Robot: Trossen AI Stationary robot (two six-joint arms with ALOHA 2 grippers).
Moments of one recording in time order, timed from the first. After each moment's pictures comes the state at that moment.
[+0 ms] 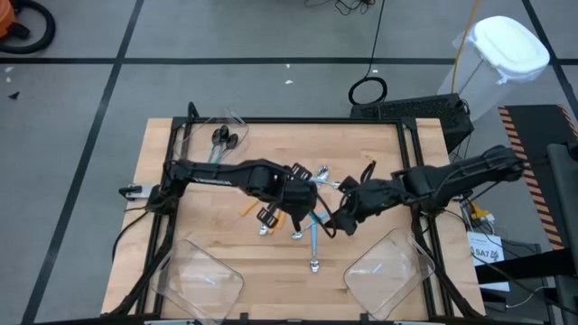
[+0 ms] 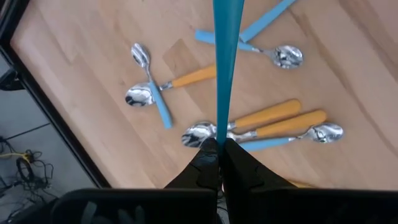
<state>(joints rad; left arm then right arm) -0.16 2.12 2.36 -1.50 -0.23 0.57 0.27 1.22 1.11 -0.54 -0.02 1.12</state>
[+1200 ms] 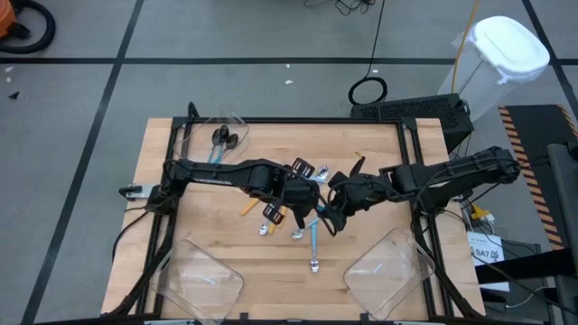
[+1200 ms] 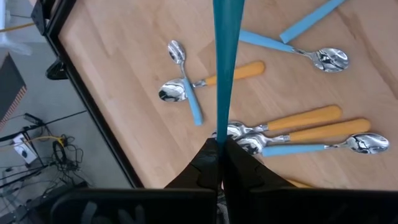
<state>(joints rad) -0.16 2.12 2.36 -1.44 -0.35 0.56 0.19 1.28 1.11 -0.49 -0.03 0.96</state>
